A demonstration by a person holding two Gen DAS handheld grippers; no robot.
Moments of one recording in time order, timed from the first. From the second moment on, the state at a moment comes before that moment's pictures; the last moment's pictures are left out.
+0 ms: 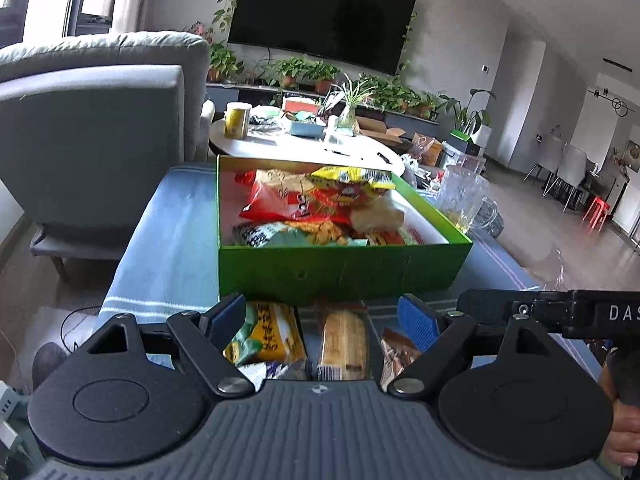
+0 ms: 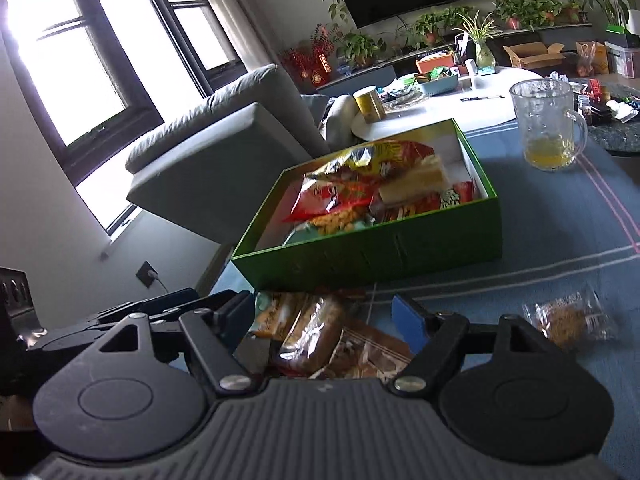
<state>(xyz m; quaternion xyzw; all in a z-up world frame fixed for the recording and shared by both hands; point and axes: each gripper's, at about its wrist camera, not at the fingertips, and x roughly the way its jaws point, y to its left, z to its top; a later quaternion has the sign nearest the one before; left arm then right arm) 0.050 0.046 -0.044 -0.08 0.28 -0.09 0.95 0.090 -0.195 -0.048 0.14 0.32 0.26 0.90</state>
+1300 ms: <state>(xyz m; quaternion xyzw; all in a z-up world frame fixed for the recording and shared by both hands) 0.059 0.040 -0.093 -0.01 0.33 -0.09 0.94 0.092 -0.204 -0.059 0.16 0.35 0.24 0.89</state>
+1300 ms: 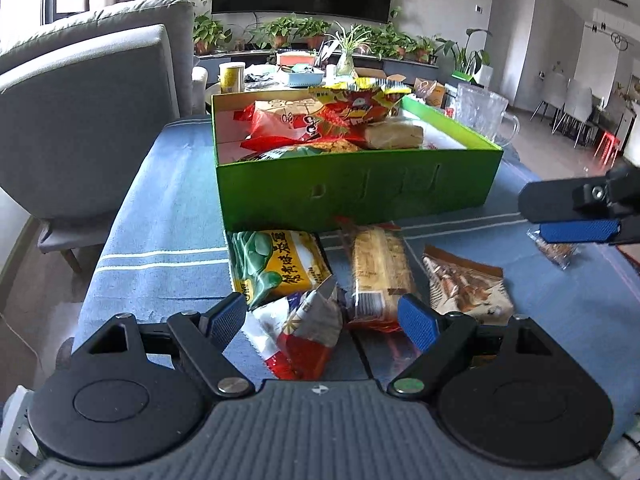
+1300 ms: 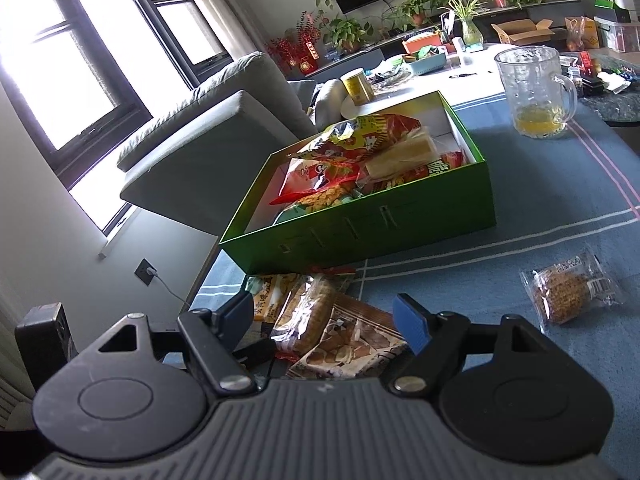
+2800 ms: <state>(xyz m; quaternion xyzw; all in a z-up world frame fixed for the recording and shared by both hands) 0.039 0.053 -0.063 -0.02 0.28 -0.10 0.95 0.098 -0.207 -0.070 0.14 0.38 0.20 0.89</state>
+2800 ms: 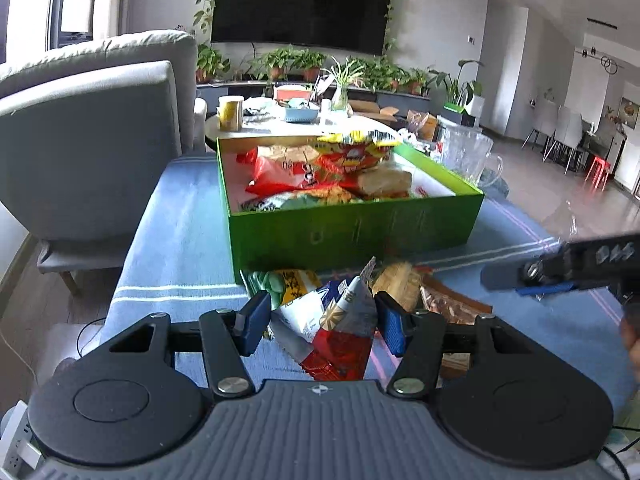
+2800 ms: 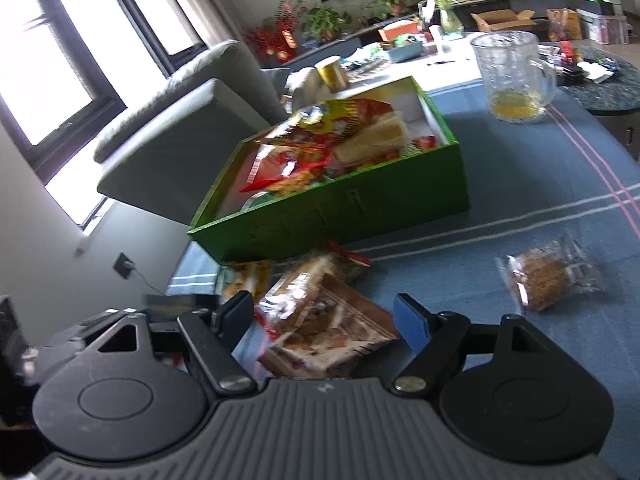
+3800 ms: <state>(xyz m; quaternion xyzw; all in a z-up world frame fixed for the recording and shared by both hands) 0.040 0.060 -0.063 -0.05 0.29 -0.09 0.95 0.101 -0.158 -0.104 0.04 0.40 0.14 0.90</state>
